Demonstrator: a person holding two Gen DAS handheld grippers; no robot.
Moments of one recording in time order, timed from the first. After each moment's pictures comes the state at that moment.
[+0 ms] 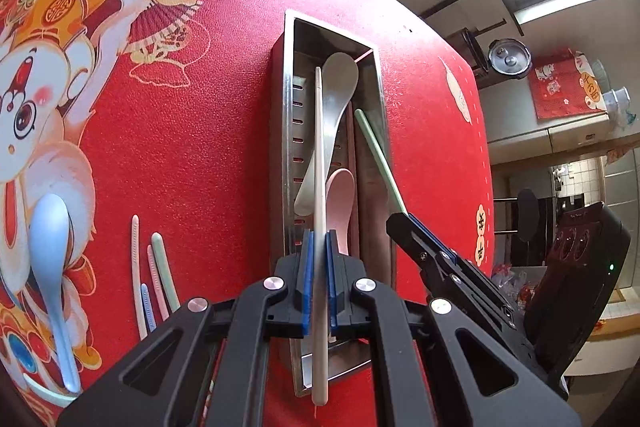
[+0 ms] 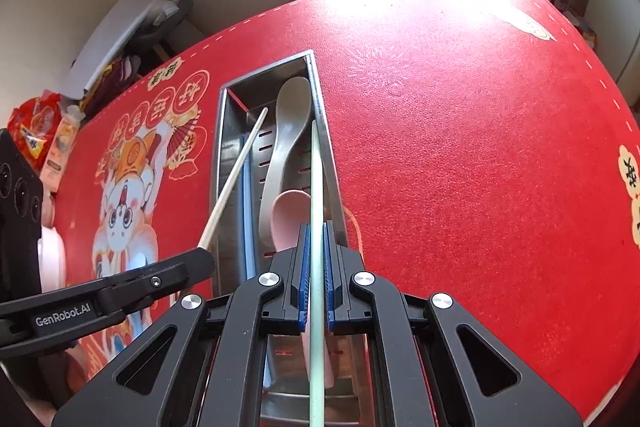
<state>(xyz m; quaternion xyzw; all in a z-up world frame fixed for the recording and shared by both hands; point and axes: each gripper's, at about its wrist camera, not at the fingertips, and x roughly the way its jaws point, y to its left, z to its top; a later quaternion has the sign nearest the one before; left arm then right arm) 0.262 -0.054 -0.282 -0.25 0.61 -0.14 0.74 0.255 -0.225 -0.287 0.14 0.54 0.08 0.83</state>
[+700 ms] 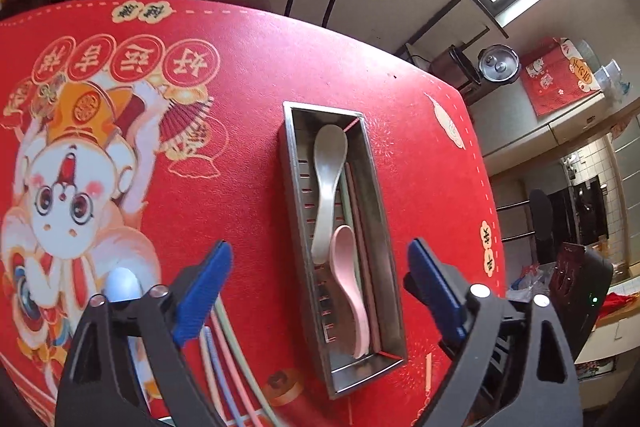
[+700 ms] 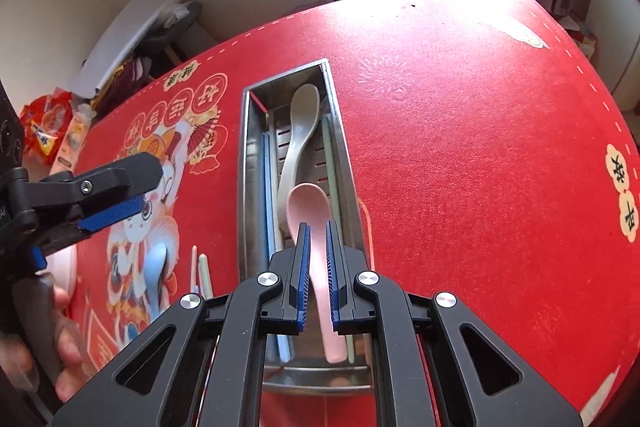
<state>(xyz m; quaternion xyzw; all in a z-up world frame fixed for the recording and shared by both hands) 0.261 -0.028 -0.220 -0.17 0.54 -0.13 0.81 0.230 -0.225 -0.259 0.13 0.53 0.09 0.83</state>
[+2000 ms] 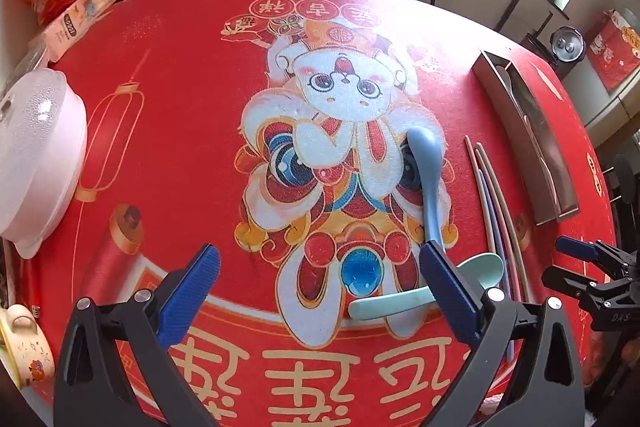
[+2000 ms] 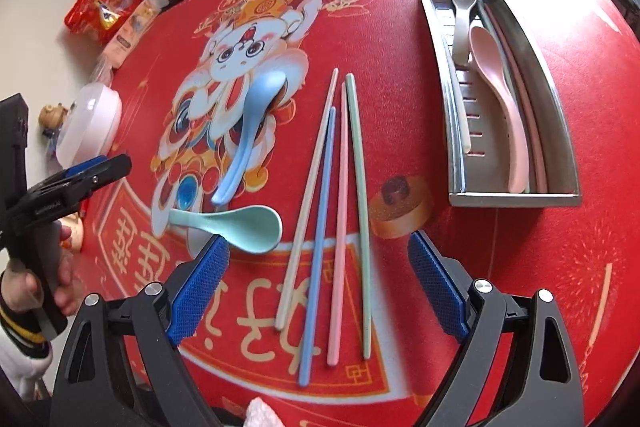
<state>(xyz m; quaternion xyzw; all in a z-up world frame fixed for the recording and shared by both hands) 0.089 0.167 -0.256 -0.06 0.54 -0.01 0.84 0.109 -0.103 -0.289 0.06 0.58 0.21 0.78</state>
